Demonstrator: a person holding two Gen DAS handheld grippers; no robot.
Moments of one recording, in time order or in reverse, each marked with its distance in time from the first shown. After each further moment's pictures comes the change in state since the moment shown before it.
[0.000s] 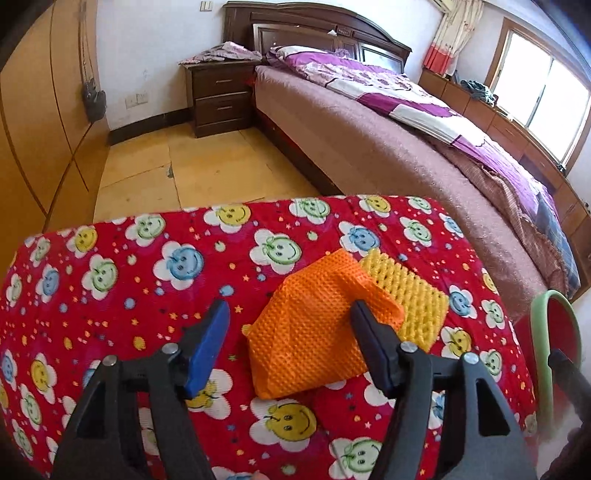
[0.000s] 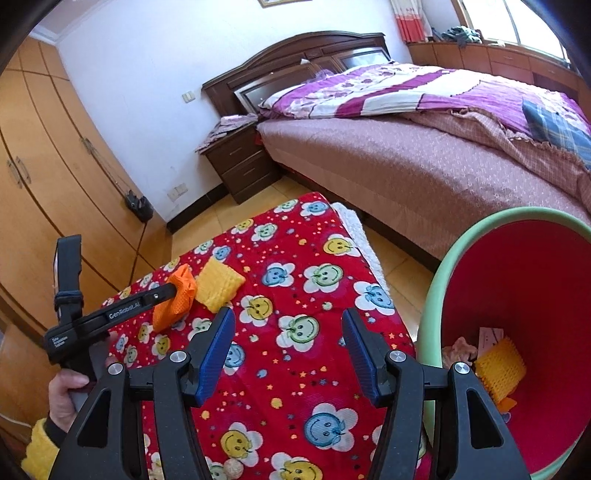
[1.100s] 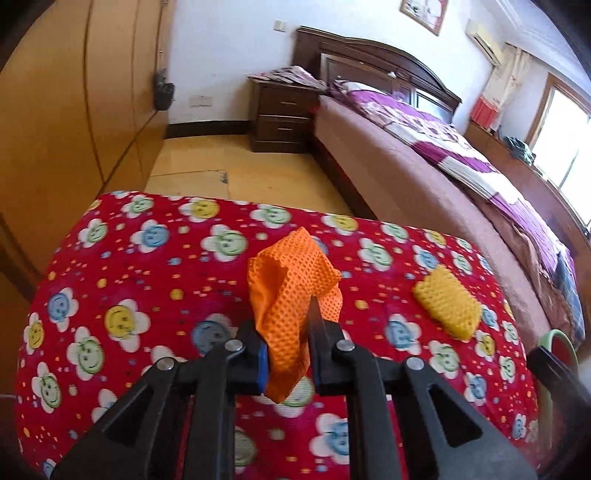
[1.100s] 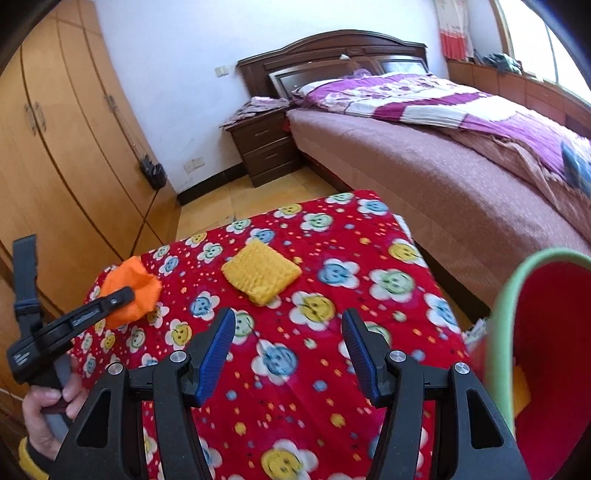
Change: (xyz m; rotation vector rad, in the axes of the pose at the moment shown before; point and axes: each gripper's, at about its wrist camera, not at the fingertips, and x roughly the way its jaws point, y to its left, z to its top) left arm -0.063 0.079 -0.043 -0.199 -0.137 0.111; right arm 0.041 0.072 0.000 -0.192 0.039 -0.004
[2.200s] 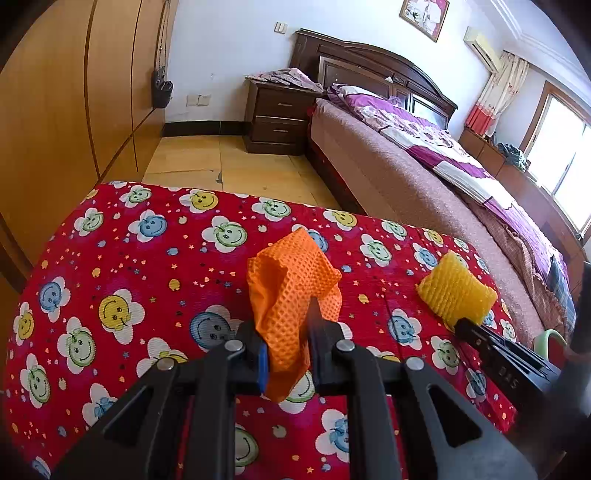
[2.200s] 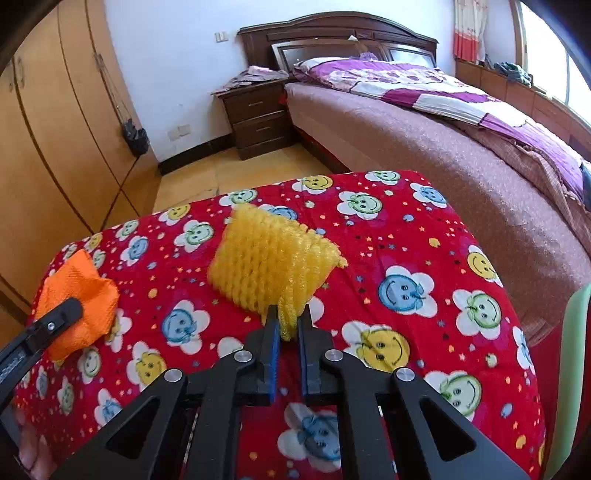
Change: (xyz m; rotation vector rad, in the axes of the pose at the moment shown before) left arm 0.004 0.003 -0.007 -0.011 -0.011 -0.046; right arm 0.080 0.029 0.006 -0.047 0.084 -0.084
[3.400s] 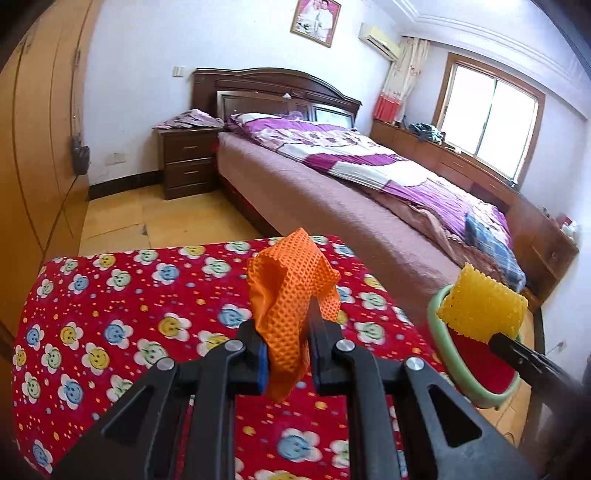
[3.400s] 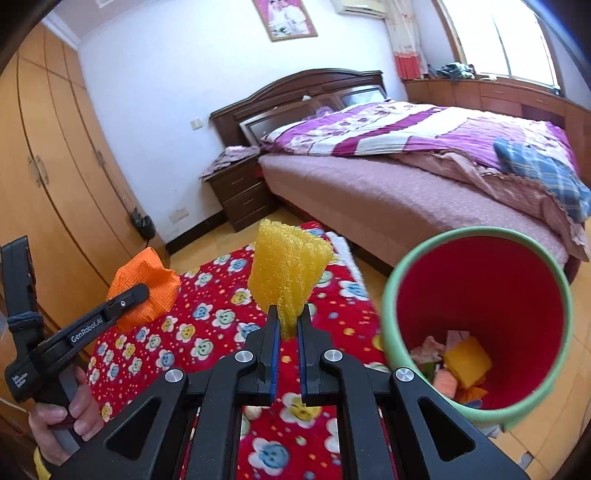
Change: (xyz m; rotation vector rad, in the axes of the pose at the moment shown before) left arm -0.107 -0.116 -0.020 0.257 -0.094 -0.243; right arm -0.207 -0.089 -0.077 0.216 -0.271 0.030
